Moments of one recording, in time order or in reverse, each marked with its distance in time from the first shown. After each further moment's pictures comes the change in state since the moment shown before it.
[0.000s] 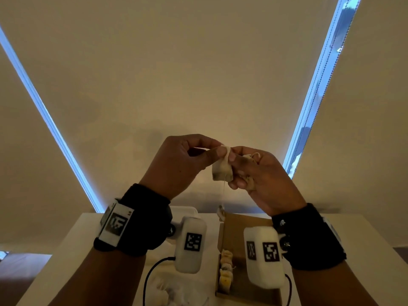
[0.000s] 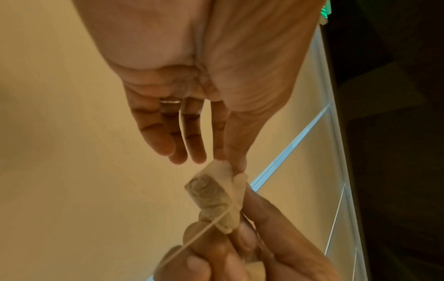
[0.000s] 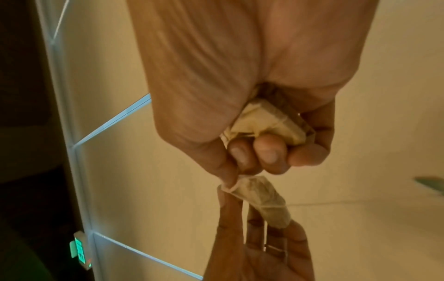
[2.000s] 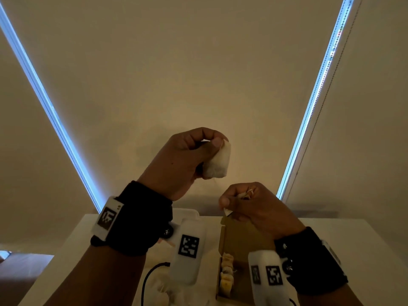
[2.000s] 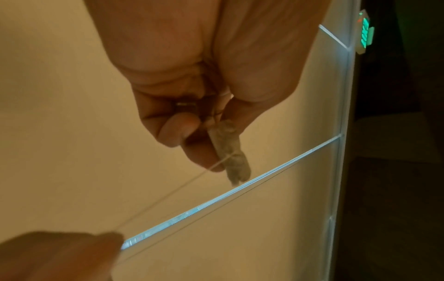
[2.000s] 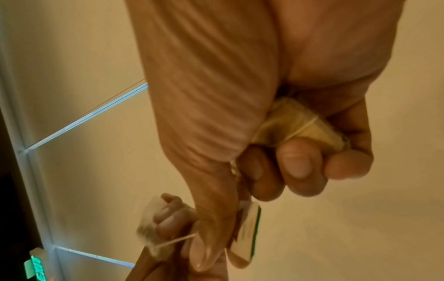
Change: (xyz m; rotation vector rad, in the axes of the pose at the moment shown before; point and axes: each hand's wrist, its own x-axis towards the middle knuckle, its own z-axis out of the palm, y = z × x) left_hand 0.000 0.009 -0.001 -0.487 -0.148 -0.096; right_hand -0.027 0.027 -0.006 -0.219 -0.185 0.146
